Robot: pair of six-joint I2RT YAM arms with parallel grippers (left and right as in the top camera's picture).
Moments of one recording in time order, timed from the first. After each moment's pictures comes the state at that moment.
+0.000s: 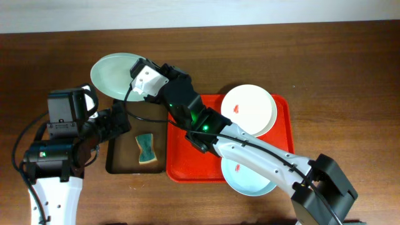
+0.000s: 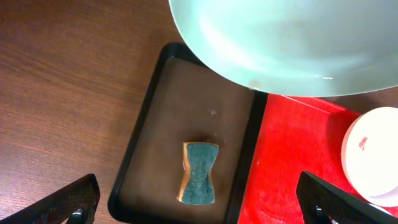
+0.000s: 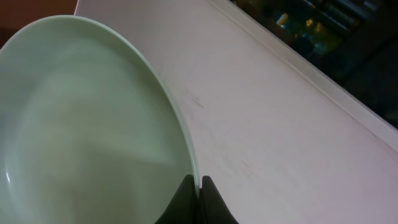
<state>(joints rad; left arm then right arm) 0.04 1.12 1.22 -1.03 0.03 -0.31 0.85 1.80 1.36 0.36 0.31 -0.55</state>
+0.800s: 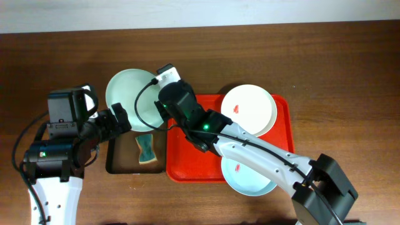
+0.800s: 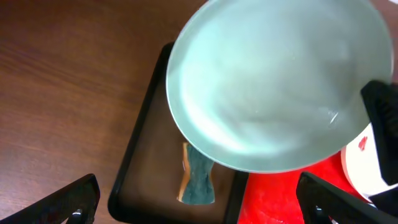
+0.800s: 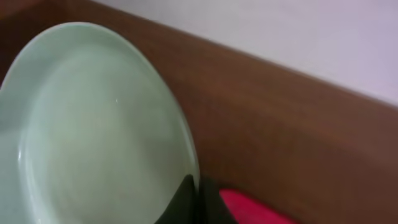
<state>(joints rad) 0.04 1.12 1.22 -1.03 0.03 -0.31 0.85 1.80 1.36 -0.09 0.32 0.18</state>
